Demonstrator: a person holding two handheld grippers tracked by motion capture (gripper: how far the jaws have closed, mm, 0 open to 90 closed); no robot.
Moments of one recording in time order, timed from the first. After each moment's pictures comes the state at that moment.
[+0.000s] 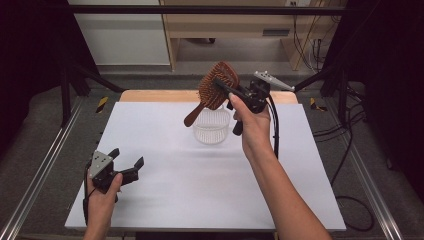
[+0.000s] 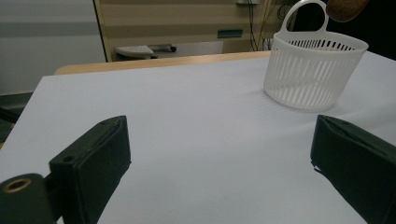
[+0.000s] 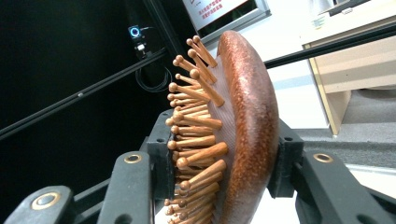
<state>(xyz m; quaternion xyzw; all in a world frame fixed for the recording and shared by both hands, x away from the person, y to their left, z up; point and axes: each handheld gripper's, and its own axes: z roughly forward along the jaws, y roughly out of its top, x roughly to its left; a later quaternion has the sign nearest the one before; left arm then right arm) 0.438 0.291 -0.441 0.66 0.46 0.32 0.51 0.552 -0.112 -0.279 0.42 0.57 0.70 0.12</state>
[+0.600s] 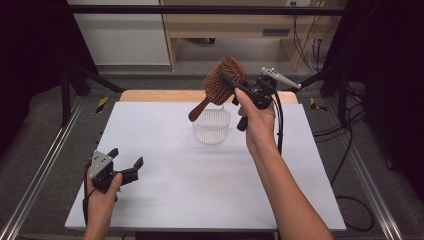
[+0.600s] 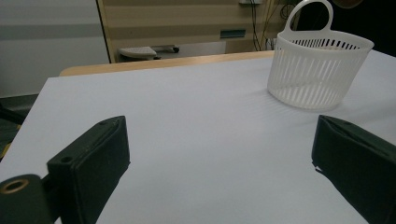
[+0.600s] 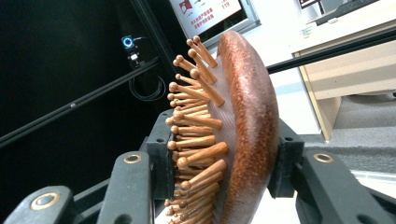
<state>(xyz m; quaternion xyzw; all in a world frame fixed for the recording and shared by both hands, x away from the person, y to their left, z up) 0.438 0.292 -0.442 0.66 0.46 0.32 0.50 0.558 -0.125 -0.275 0.43 0.55 0.70 0.14</state>
